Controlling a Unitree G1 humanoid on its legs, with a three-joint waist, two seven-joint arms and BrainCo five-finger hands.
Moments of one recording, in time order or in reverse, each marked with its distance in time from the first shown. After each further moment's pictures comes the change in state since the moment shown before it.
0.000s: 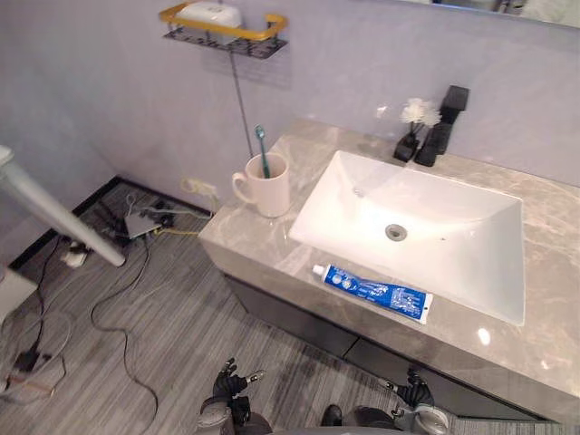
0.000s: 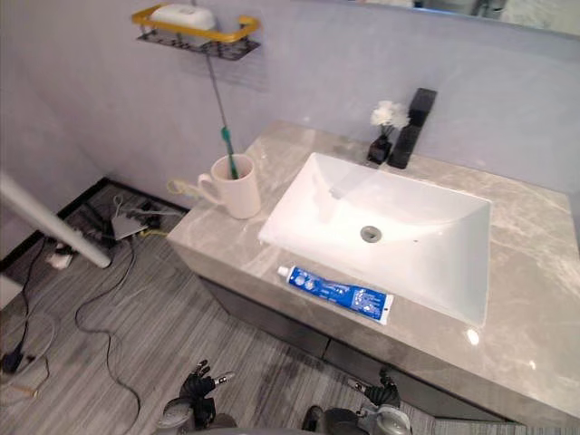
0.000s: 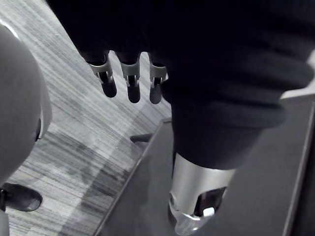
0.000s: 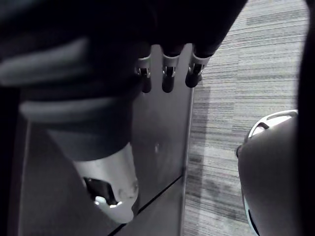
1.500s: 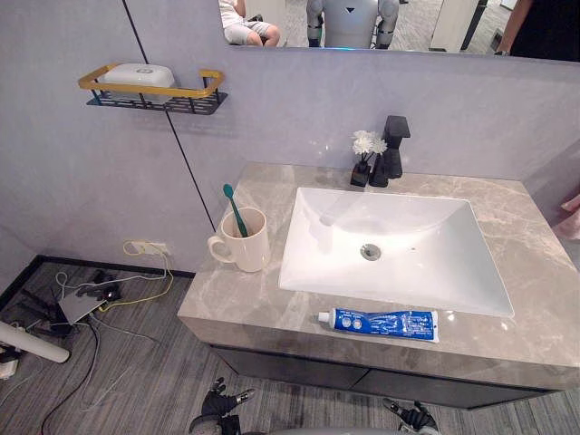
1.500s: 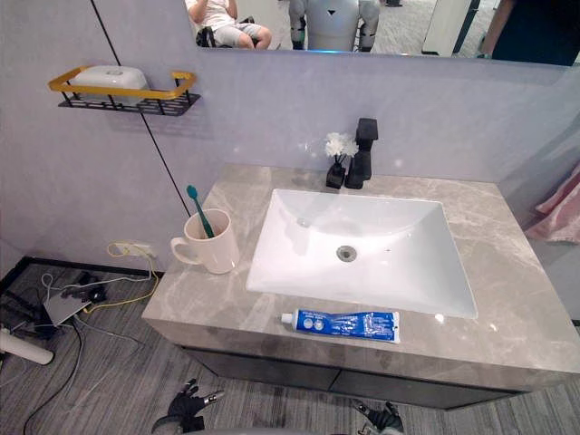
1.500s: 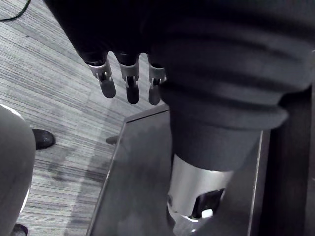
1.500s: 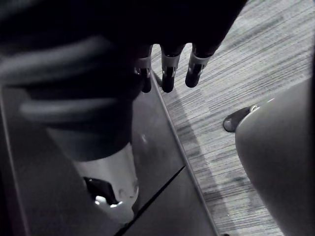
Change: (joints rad) left arm 0.029 0.059 -0.048 0.122 -0.004 -0.012 0.006; right arm 0.012 -0.016 -0.129 0.179 0.171 -0.003 -0.005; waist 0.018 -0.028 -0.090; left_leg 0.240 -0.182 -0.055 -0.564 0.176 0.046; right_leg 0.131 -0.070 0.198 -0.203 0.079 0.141
